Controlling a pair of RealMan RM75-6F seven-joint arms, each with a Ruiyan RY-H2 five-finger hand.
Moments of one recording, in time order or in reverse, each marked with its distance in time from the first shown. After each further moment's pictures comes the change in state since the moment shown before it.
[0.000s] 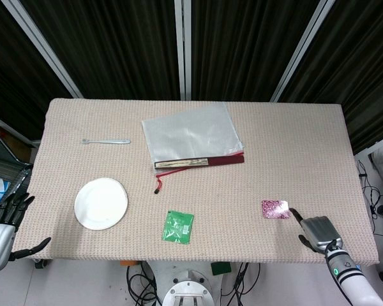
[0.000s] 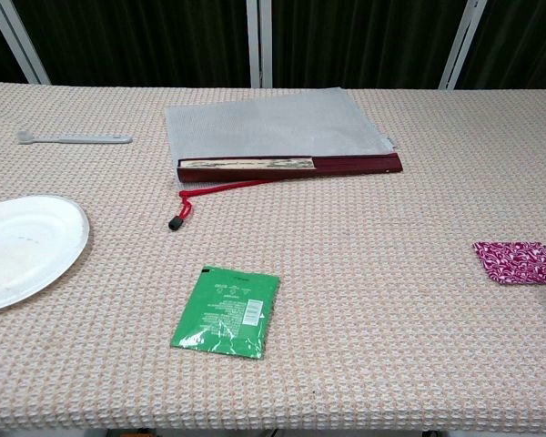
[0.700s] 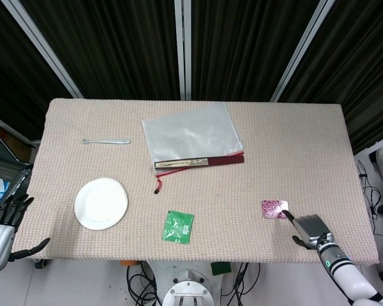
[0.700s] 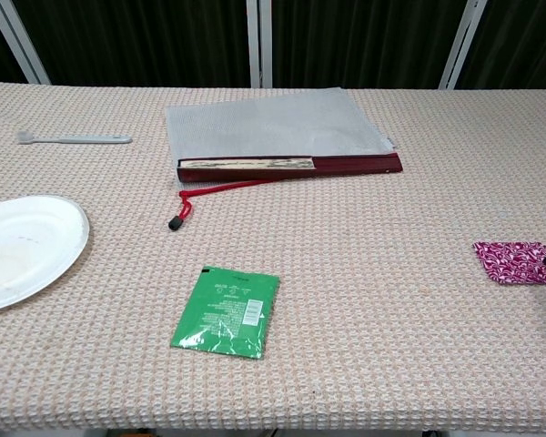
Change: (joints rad) left arm 0.003 -0.017 0.003 0.035 -0.014 -0.010 -0.026; right arm 0.145 -0.001 -0.040 -0.007 0.170 -0.101 -0.028
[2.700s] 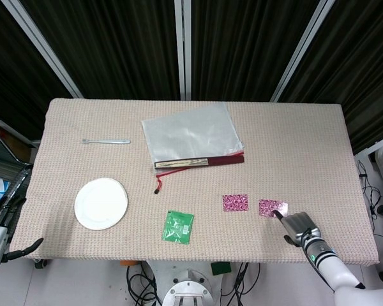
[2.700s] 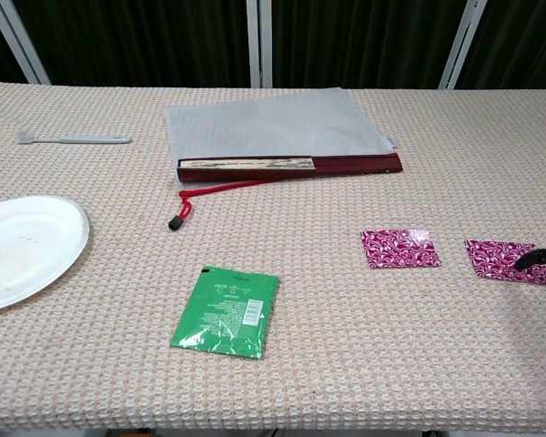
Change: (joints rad) left arm 0.010 0.002 -0.002 0.041 -0.026 -0.007 -0.047; right arm 0.296 -0.053 -0.177 -0.109 0.275 0.126 -0.104
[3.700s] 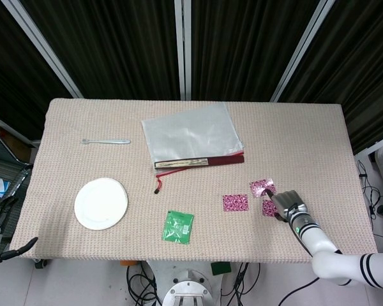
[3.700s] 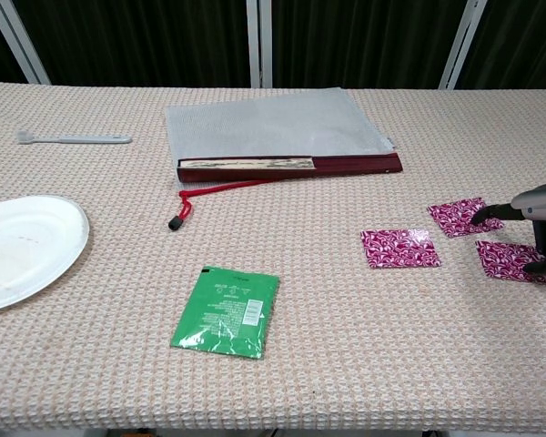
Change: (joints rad) left arm 0.007 0.009 -0.005 0.015 -0.030 -0.008 -0.031; right arm 0.192 -0.095 0.094 0.174 0.267 -0.121 -0.007
